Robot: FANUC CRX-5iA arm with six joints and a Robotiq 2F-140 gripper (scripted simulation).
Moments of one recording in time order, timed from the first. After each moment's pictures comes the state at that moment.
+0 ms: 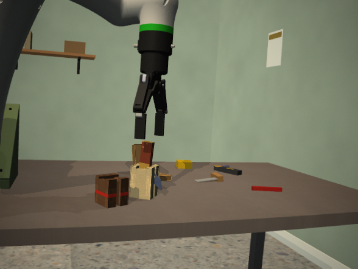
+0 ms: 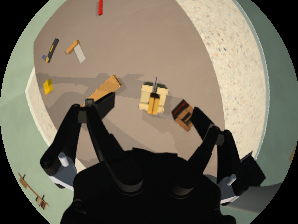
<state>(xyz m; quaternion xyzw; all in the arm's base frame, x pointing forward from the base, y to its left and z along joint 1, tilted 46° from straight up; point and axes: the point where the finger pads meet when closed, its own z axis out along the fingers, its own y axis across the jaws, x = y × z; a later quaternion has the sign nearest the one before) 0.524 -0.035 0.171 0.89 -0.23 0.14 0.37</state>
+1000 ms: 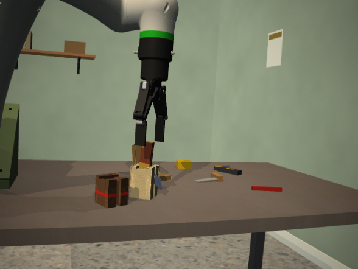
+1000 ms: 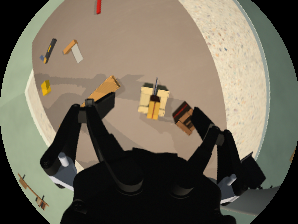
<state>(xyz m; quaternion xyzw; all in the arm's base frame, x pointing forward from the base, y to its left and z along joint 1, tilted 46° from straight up) 0.527 -0.047 0.159 0.89 -0.23 0.14 0.37</state>
